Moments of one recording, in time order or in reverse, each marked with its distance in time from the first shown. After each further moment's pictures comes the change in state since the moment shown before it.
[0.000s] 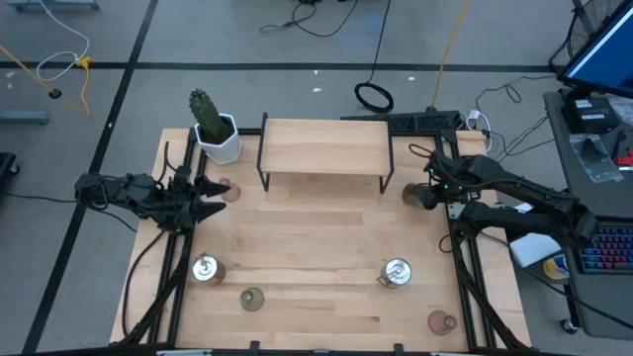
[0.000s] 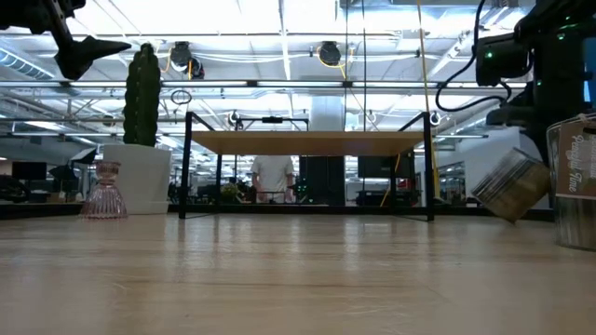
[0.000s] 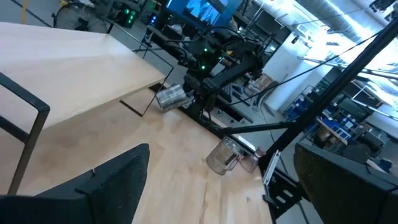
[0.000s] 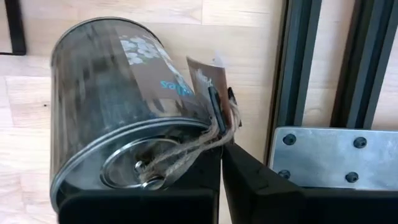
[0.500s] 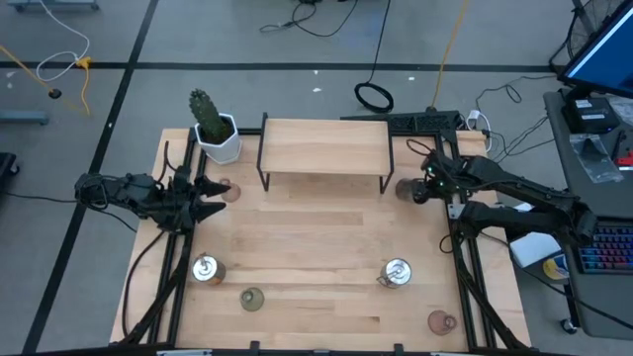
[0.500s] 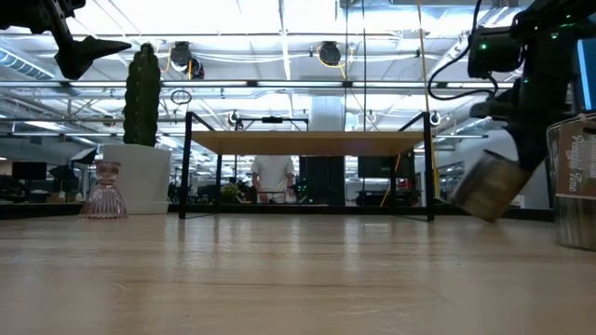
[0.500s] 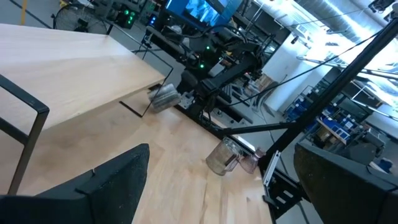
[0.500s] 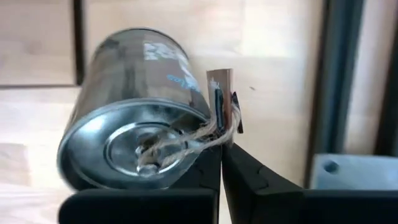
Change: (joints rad) left arm 0.000 0.000 0.000 0.003 0.000 -0.004; right arm 0.028 -0.002 0.003 0.153 0.023 0.048
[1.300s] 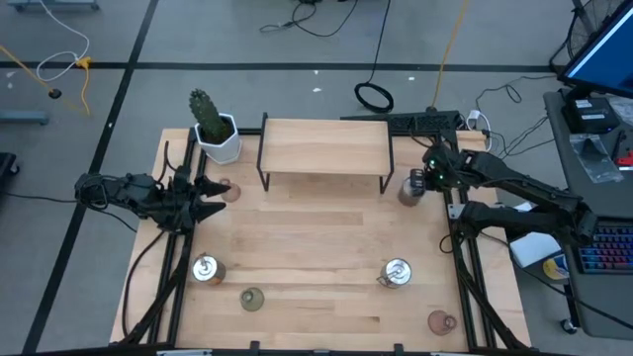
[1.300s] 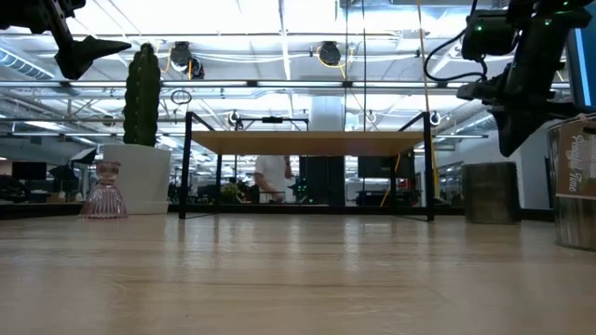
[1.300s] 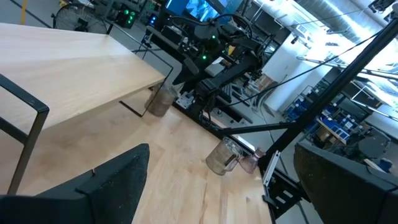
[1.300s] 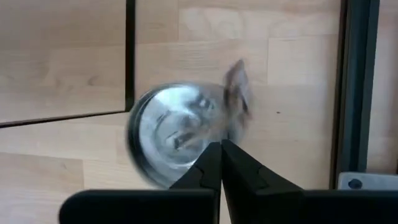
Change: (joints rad) left arm 0.000 0.000 0.000 0.000 0.000 -0.002; right arm -0.001 0.000 0.085 0.022 0.012 0.024
